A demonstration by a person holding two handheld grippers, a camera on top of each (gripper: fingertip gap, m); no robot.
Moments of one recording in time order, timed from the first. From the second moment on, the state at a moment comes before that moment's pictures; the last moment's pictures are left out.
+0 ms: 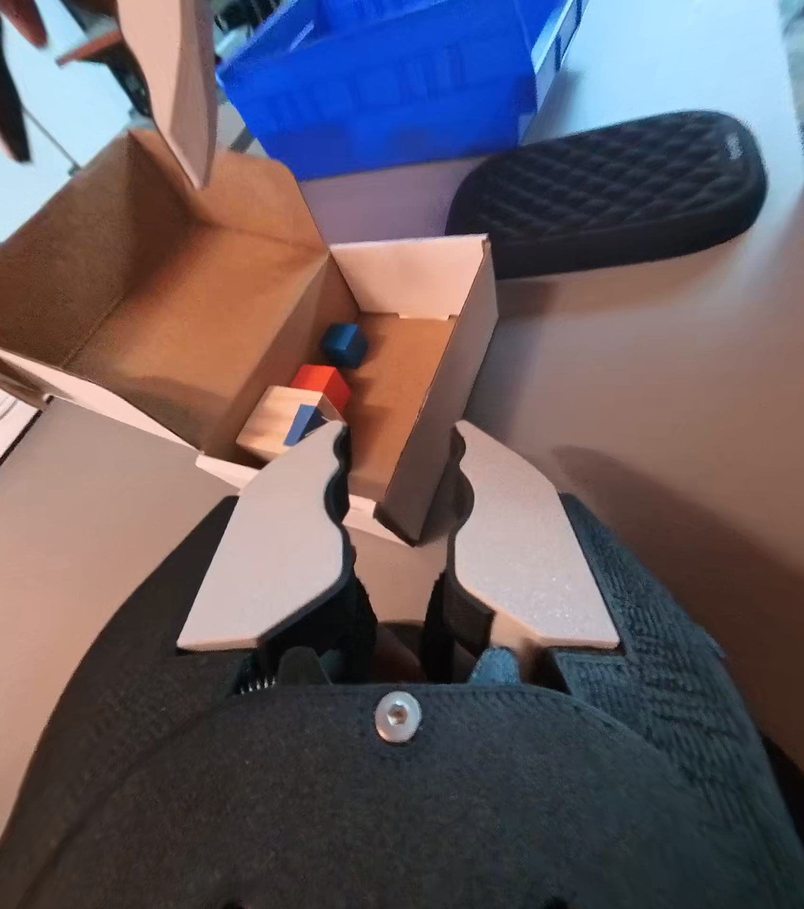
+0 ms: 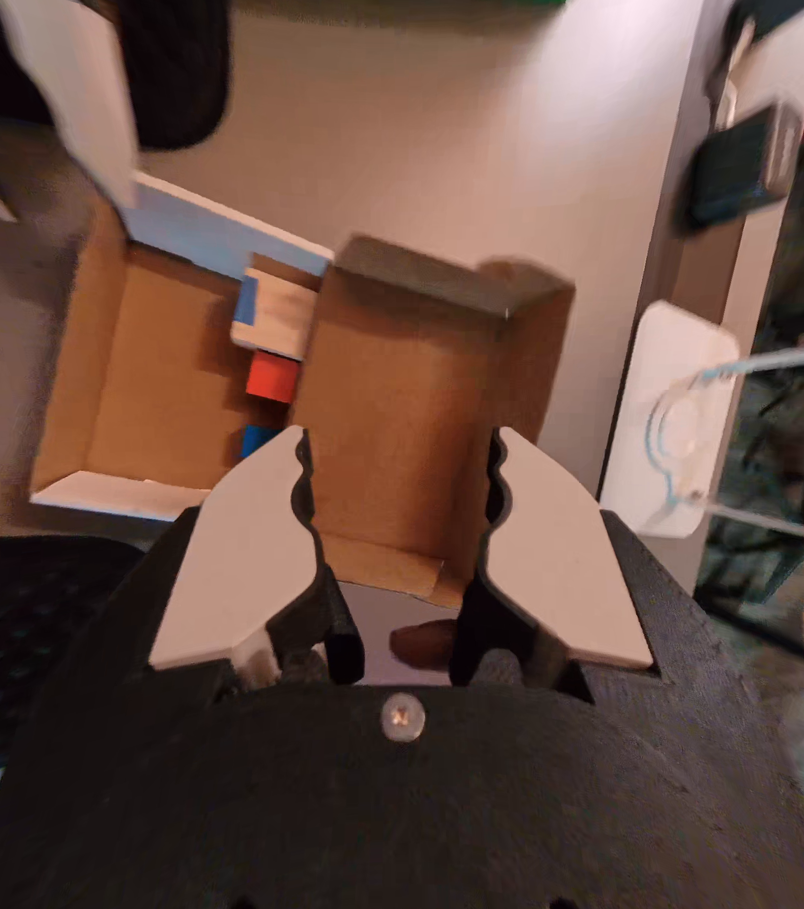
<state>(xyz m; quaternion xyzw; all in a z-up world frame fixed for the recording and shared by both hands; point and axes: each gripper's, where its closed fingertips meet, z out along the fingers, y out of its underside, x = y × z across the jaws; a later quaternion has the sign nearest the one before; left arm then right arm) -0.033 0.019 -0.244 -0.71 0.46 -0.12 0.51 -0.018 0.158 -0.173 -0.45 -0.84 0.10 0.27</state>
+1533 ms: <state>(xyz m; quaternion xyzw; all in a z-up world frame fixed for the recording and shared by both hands) -0.031 0.015 -0.274 -0.74 0.49 -0.11 0.44 0.082 0.131 -0.149 -0.33 -0.90 -0.07 0.28</state>
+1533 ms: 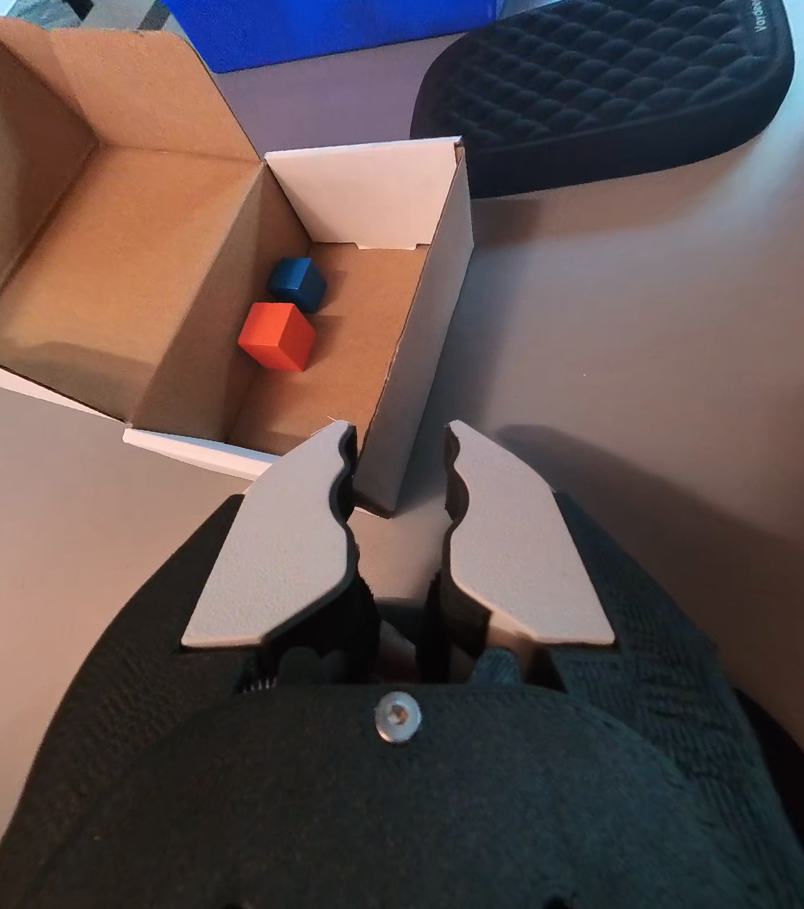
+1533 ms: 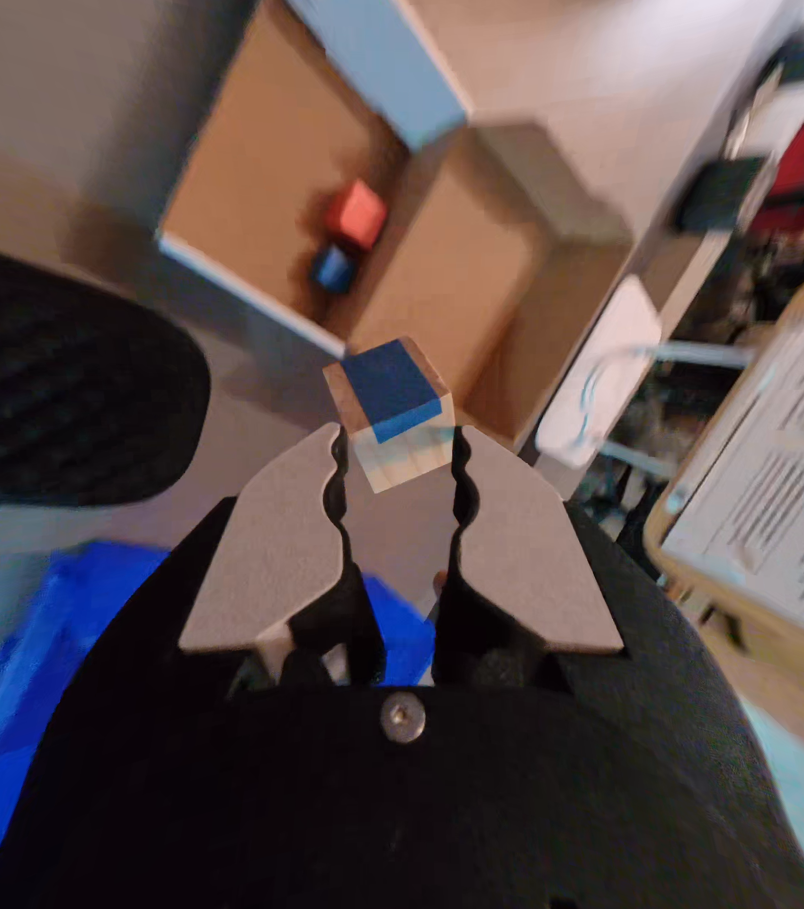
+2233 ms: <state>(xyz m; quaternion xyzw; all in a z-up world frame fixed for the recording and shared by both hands) -0.030 0.014 -0.275 -0.74 0.49 -0.11 0.44 0.360 0.244 -0.272 -0.72 -0.65 -0.24 0.00</state>
